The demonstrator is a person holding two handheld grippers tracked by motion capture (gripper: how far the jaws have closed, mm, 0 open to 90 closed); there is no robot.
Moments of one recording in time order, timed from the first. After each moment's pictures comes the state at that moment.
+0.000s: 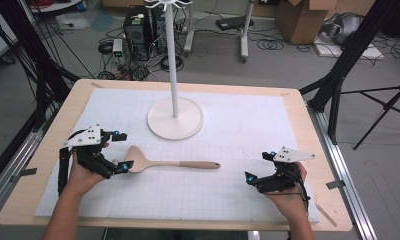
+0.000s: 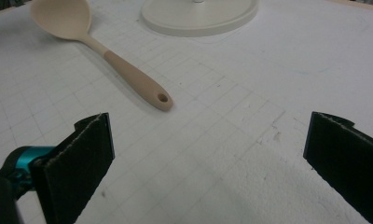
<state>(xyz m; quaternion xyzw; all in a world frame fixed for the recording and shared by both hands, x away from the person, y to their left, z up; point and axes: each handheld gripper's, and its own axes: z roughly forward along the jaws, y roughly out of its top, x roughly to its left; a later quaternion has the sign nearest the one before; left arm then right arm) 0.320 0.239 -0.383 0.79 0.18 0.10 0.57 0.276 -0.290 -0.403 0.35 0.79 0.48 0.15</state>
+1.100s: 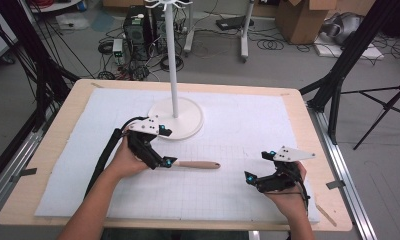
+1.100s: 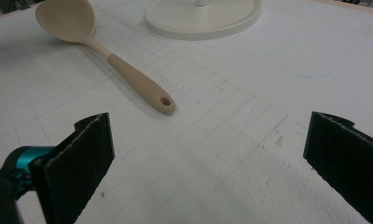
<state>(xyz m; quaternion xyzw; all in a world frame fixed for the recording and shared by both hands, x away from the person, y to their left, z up) 0.359 0.123 -0.369 0.87 0.11 0.05 0.49 0.277 -0.289 -0.402 0.34 0.79 0.48 0.15</state>
